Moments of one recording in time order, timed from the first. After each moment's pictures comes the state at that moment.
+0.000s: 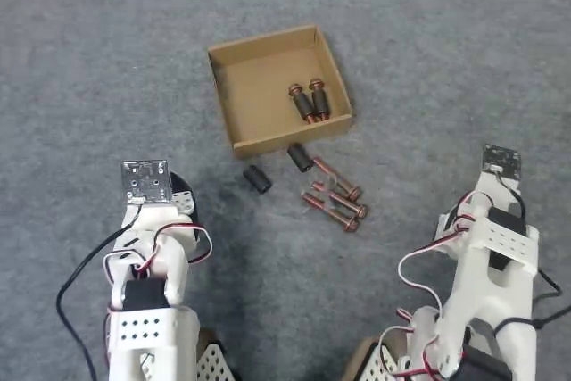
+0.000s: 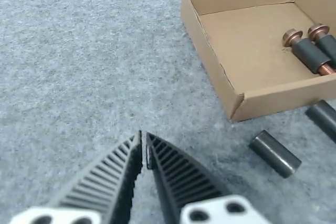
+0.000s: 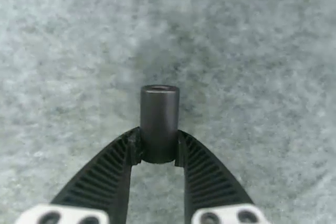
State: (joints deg) left arm -11.1 -83.3 97.8 32.0 2.8; right arm 22.9 -30.0 63.3 53.5 7.4
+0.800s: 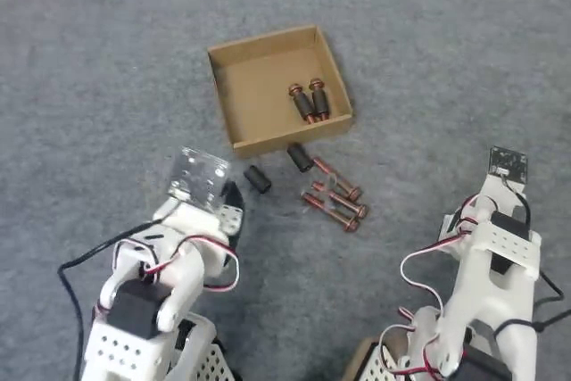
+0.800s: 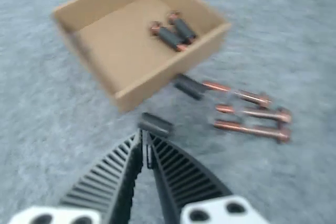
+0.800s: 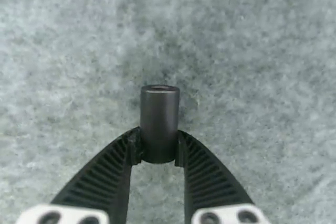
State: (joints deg) left arm 13.3 -83.3 68.8 67.2 0.9; right arm 23.1 -30.0 64.6 50.5 7.4
